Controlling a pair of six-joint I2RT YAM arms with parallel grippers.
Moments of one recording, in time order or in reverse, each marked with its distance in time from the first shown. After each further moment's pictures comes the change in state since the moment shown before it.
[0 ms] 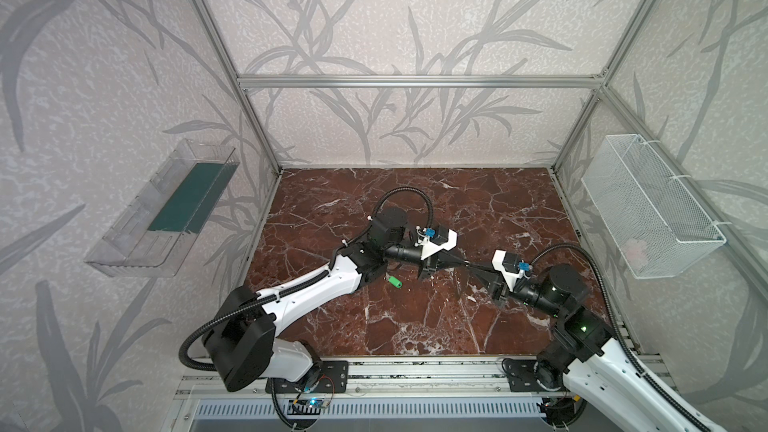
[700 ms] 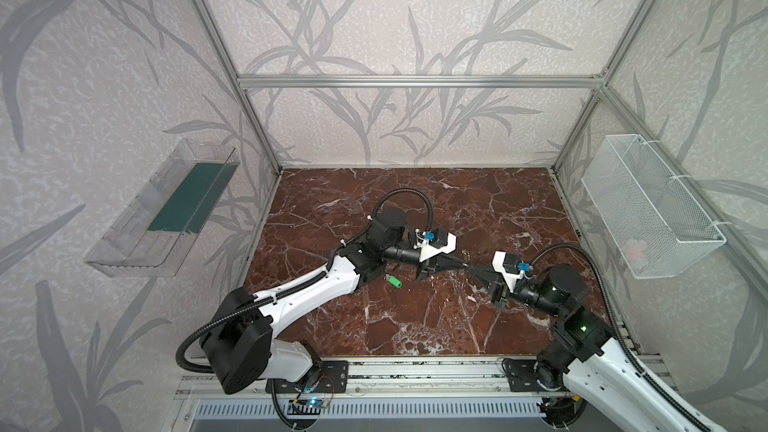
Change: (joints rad) left arm 0.003 -0.023 0.000 -0.080 -0.032 0.085; right arm 0.000 0.003 0.000 -0.006 -0.029 0.002
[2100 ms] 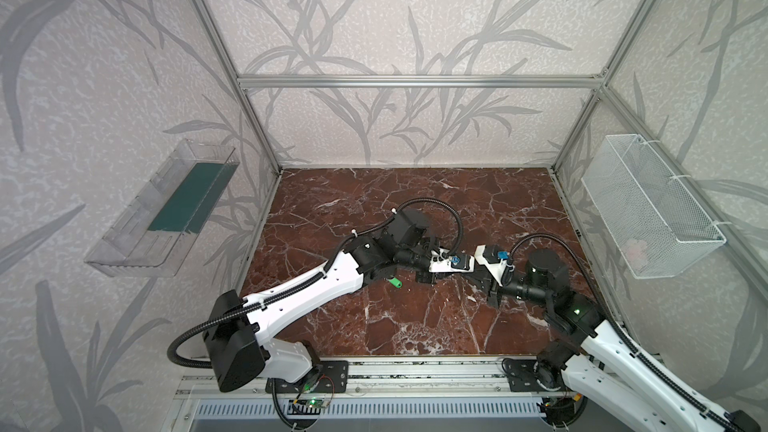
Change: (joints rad) left arm -0.129 0.018 0.232 -0.554 -0.430 0.472; right arm 0.000 0.155 0.121 -0.259 -0.003 -0.039
